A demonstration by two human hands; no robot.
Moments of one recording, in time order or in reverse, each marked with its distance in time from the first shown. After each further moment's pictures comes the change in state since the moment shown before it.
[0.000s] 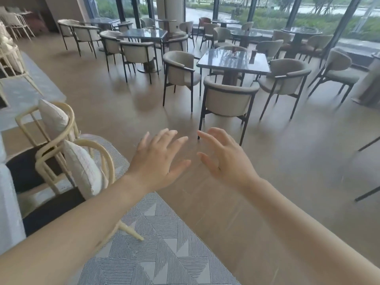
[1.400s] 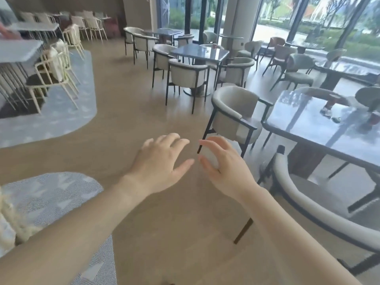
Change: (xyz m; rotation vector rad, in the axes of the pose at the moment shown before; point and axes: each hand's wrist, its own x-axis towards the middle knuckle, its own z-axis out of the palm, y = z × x) left_hand 0.801 -0.494 0.217 0.009 0.028 -0.334; right_hand 0.921 0.337 0.298 0.234 -0.127 -0.214
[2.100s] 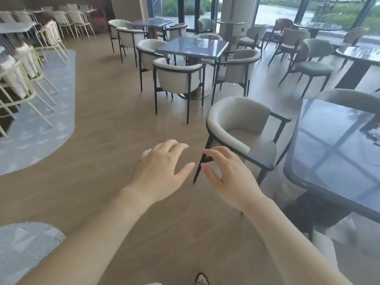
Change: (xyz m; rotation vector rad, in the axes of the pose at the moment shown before) left_hand 0.491 -0.086 0.161 -0.117 -0.056 -0.052; right_hand 0.399 0.324 0.044 -0.031 -0.025 0.073
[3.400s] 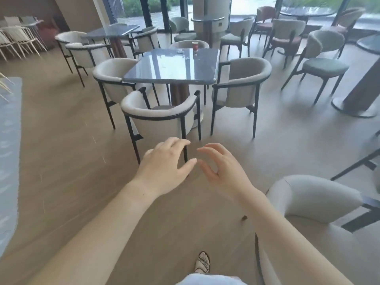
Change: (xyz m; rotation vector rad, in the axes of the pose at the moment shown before) left_hand 0.839 -0.347 0.122 -0.075 -0.109 0.145; right_hand 0.823 0.304 0.186 0.165 0.118 0.119
